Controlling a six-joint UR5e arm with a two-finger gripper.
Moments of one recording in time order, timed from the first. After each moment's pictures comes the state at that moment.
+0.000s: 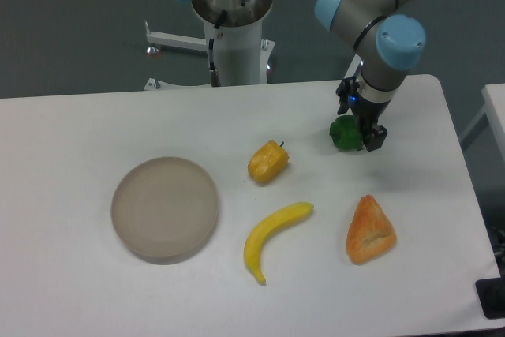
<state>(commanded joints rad) 2.49 -1.95 -1.49 -1.34 1.54 1.76</state>
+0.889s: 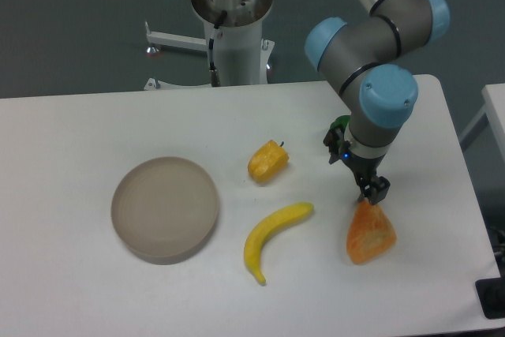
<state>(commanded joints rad) 2.35 -2.11 -1.25 -1.36 1.57 1.54</state>
